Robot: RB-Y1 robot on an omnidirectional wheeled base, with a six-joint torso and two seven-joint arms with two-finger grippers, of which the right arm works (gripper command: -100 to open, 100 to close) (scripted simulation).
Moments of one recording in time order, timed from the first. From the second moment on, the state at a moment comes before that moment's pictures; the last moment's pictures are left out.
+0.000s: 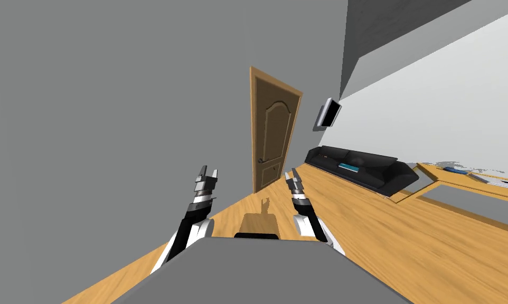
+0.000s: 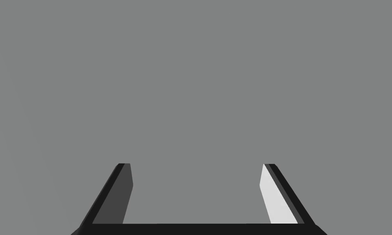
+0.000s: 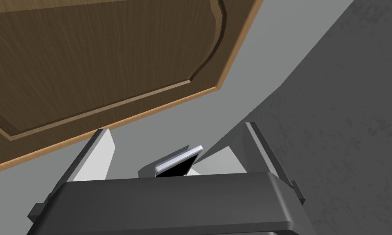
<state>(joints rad) 0.30 -0.13 0.04 -1.82 -0.01 -0.60 -0.16</state>
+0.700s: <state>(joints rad) 0.24 -0.18 0.05 -1.63 -0.01 -0.62 -0.18</state>
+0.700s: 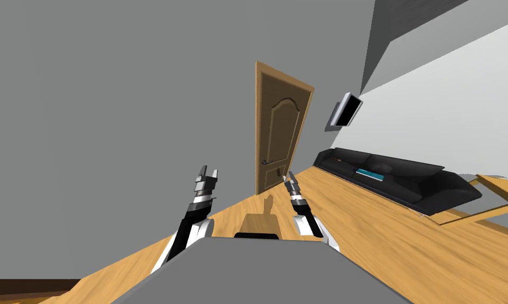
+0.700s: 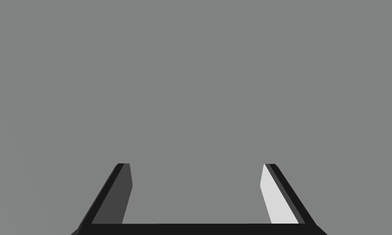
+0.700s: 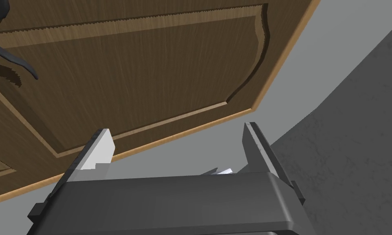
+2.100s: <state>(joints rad) 0.09 -0.27 0.06 -1.25 -0.03 -0.69 -0.21</state>
